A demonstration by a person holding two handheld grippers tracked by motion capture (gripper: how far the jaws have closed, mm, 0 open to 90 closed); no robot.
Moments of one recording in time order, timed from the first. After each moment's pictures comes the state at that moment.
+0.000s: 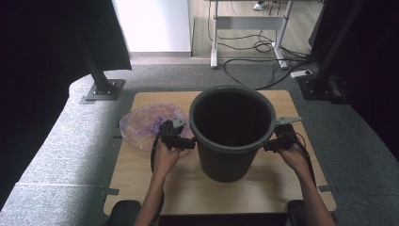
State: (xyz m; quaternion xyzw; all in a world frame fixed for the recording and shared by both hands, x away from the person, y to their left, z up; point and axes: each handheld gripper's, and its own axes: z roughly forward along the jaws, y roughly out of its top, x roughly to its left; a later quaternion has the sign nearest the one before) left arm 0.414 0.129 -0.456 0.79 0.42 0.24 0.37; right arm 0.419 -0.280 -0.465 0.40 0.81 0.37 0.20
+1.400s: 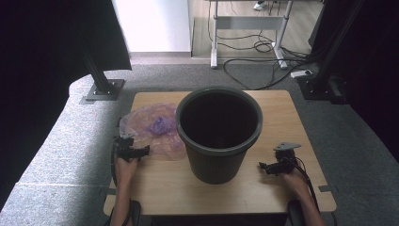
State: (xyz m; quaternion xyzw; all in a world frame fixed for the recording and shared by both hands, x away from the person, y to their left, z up) left arm 0.423 0.292 -0.548 0.71 0.59 0.24 0.30; right arm 0.381 -0.304 -0.557 0.42 0.82 0.35 0.18
